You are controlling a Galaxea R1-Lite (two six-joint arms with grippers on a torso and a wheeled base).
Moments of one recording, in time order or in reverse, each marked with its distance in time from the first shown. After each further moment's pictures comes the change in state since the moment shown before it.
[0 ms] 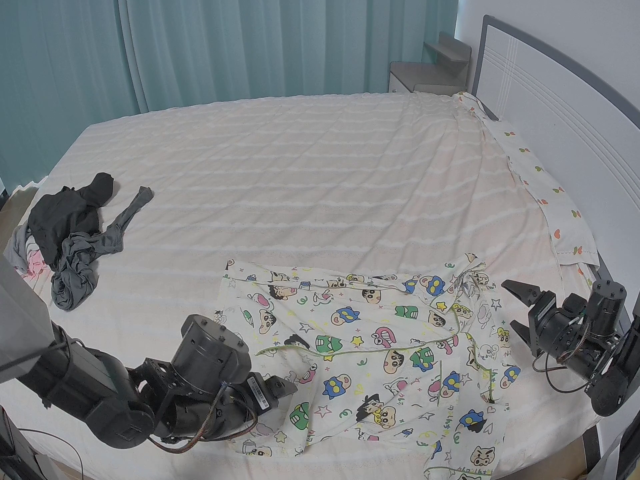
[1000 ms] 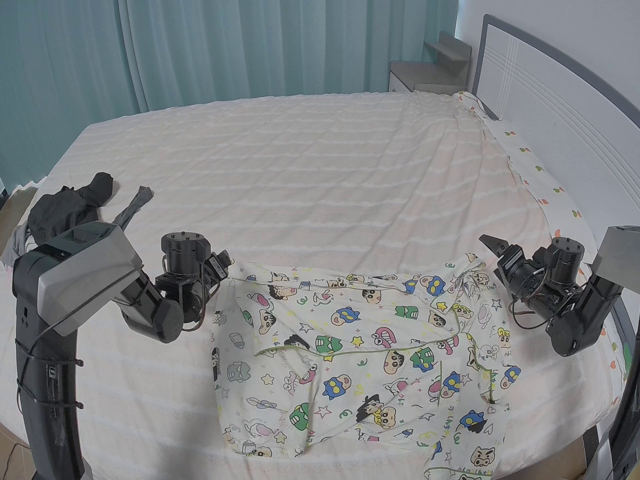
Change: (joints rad) left arm 0.477 0.548 -0.550 -0.506 0.309 0.517; right arm -0.069 0.287 -0.554 0.163 -0.003 -0.131
